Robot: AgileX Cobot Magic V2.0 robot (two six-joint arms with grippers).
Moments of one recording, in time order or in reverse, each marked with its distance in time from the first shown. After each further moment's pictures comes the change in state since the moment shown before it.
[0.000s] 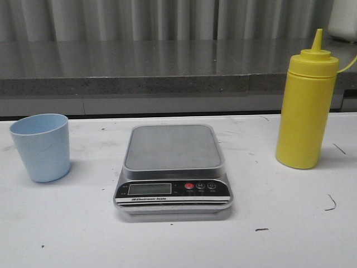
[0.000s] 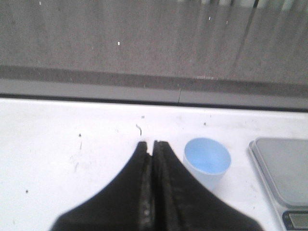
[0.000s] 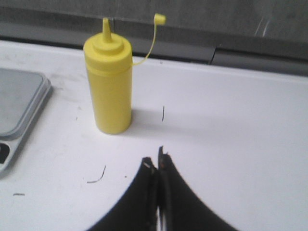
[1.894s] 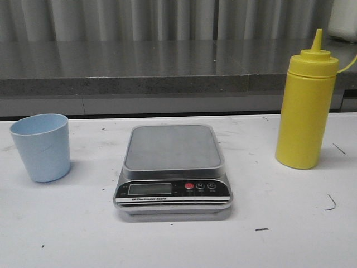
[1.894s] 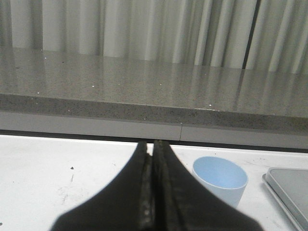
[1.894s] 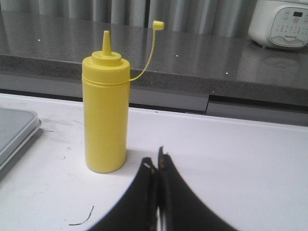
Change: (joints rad) left arm 0.000 -0.389 0.600 -0.006 -0.577 0.000; right arm 0.000 -0.458 0.583 -0.002 -0.563 0.000
